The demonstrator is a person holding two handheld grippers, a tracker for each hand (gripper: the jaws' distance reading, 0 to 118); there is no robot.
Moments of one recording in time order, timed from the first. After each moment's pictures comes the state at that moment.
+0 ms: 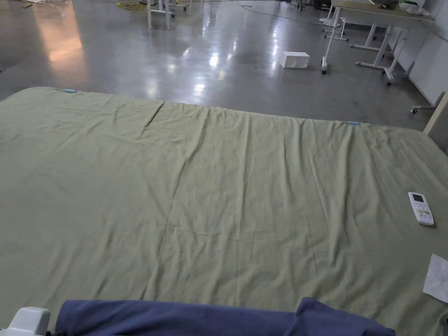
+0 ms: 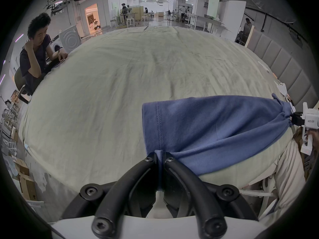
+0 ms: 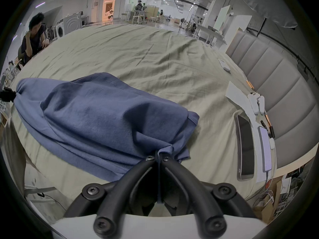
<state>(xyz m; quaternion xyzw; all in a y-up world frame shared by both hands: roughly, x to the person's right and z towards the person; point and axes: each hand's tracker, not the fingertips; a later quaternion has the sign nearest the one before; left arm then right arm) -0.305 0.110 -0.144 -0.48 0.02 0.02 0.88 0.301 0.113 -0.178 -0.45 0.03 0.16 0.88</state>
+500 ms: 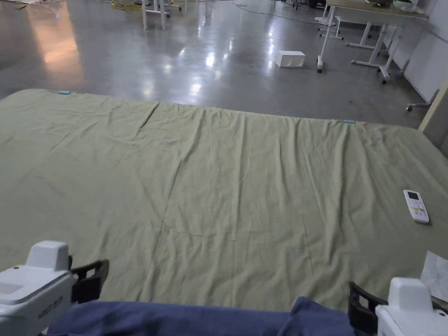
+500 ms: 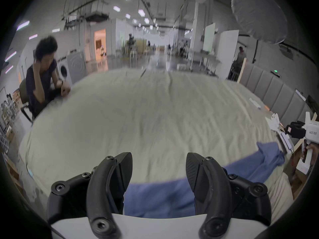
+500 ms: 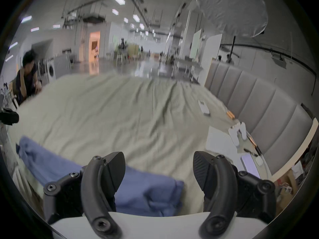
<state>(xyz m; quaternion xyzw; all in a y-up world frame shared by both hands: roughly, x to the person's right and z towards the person) -0.252 0.211 -0.197 -0.28 0.02 0.02 0.96 0.251 0.225 -0.196 -0.23 -0.02 0.08 0.97</state>
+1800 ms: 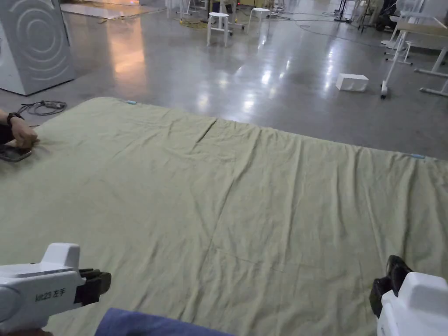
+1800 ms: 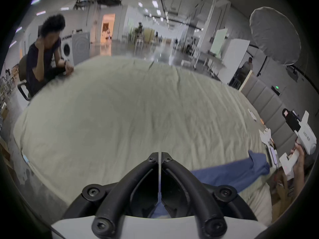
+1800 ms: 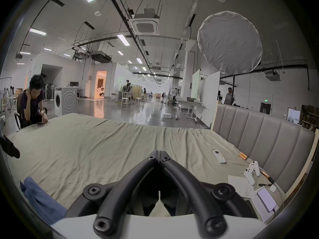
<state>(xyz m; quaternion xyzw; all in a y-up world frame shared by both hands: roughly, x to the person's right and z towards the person) -0.349 0.208 -0.186 -0.40 0.00 0.14 0.91 0.159 0.260 -0.238 -0.07 0.00 0.10 0.99</state>
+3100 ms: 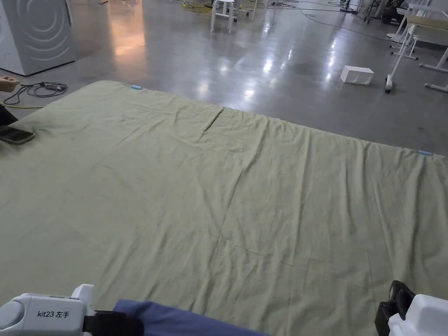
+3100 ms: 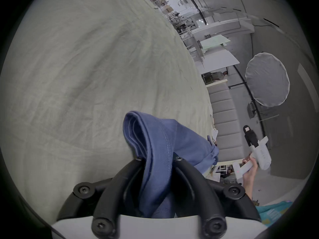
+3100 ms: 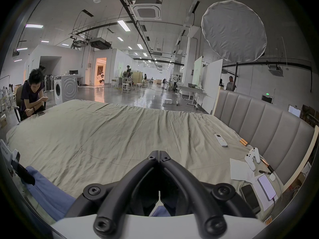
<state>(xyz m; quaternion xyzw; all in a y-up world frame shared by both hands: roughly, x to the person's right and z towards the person) -0.394 0.070 -0.191 -0.45 -0.18 0.42 0.76 0.145 0.237 -0.223 -0.14 0.00 0.10 0.99</state>
